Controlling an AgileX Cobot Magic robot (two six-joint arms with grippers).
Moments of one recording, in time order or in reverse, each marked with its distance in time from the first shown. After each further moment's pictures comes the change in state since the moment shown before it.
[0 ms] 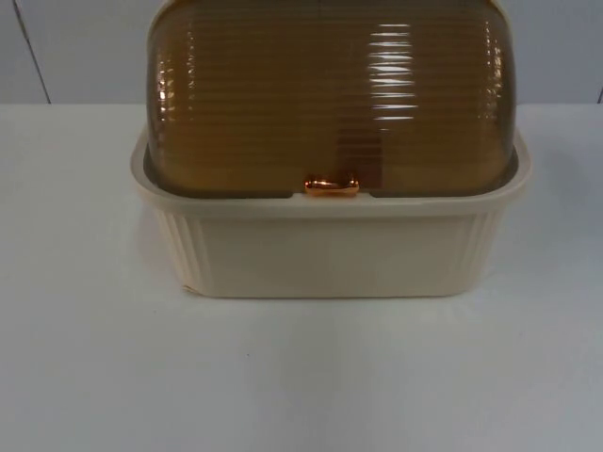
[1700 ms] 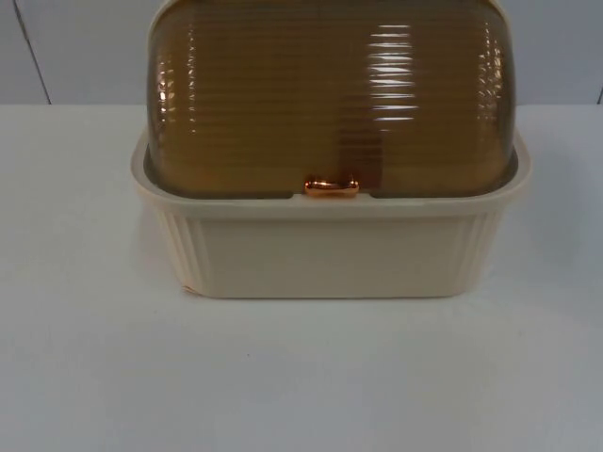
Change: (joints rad) right arm 0.000 -0.819 0.006 -0.003 -0.436 0.002; left arm -0.100 -0.806 0.000 0.202 -0.228 0.004
